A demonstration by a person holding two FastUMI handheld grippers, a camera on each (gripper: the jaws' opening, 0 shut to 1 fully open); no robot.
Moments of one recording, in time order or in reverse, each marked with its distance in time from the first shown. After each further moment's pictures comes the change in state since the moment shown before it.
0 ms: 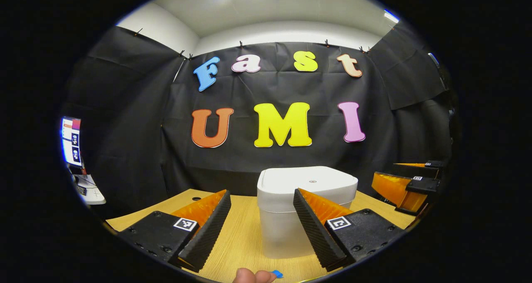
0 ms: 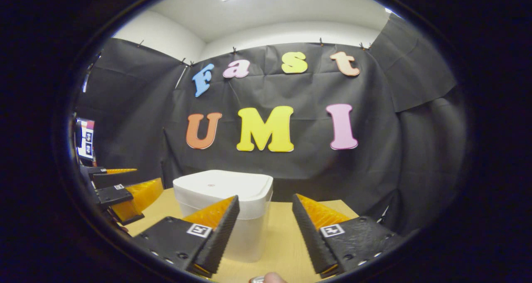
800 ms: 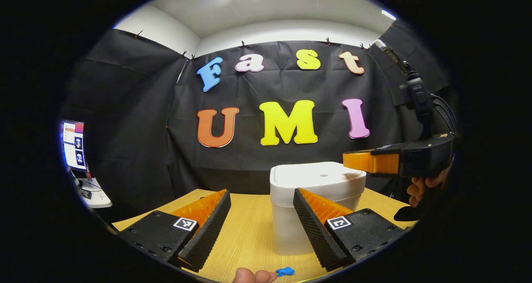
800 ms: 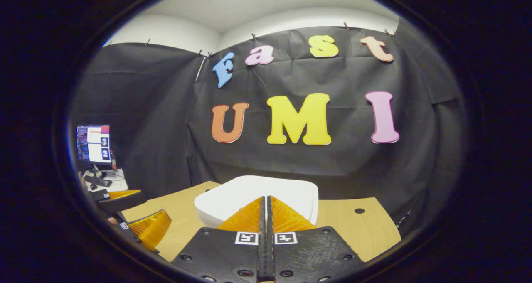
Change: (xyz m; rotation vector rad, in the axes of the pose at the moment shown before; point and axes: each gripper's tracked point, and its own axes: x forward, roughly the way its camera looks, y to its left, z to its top) left arm -0.009 0.023 -0.002 0.030 -0.006 0.036; right arm 0.076 0.068 0.008 -0.003 0.155 0.186
